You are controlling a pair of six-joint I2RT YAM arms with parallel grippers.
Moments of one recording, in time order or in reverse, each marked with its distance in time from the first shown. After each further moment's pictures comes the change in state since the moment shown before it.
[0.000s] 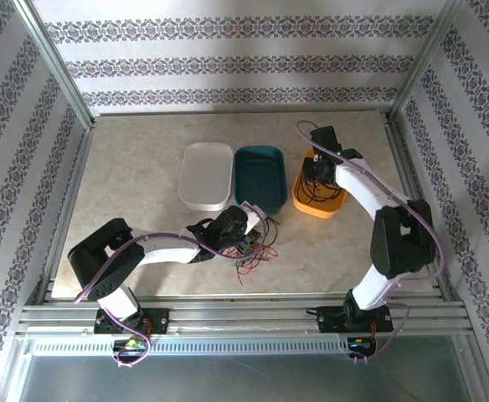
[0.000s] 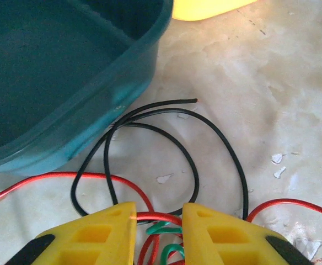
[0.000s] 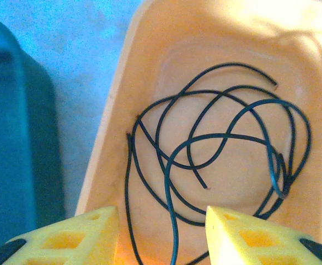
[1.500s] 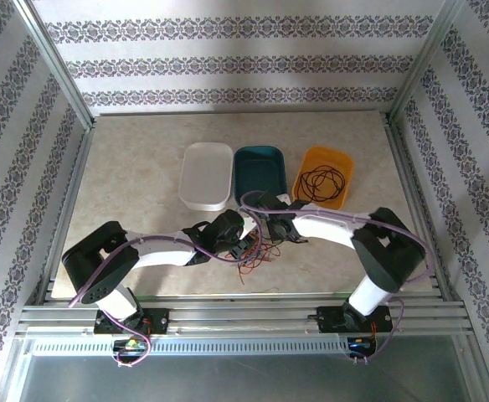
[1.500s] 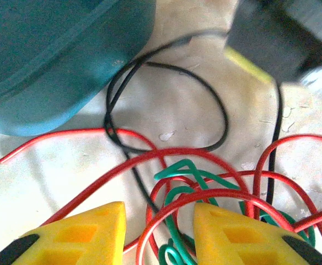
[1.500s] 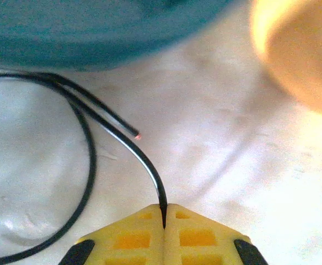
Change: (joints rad) left arm 0.000 -0.027 -0.036 -0.067 0.012 0.035; right arm 0.508 -0.031 -0.346 -0.006 0.257 0.182
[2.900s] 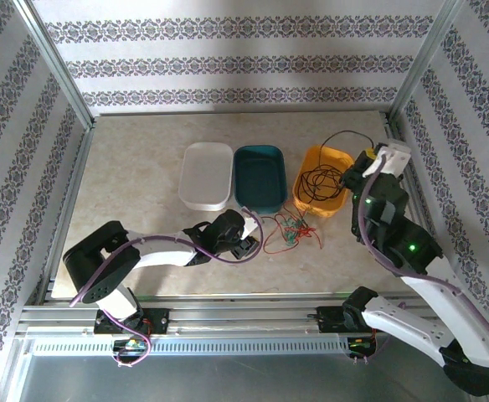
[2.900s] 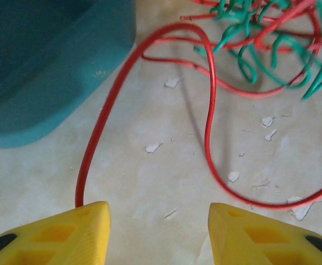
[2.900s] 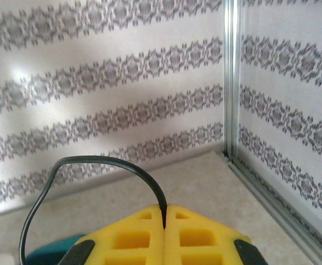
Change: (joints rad) left arm -0.005 -0.003 0.000 0.037 0.028 0.016; right arm -0.068 -0.822 0.200 0.210 0.551 -0.278
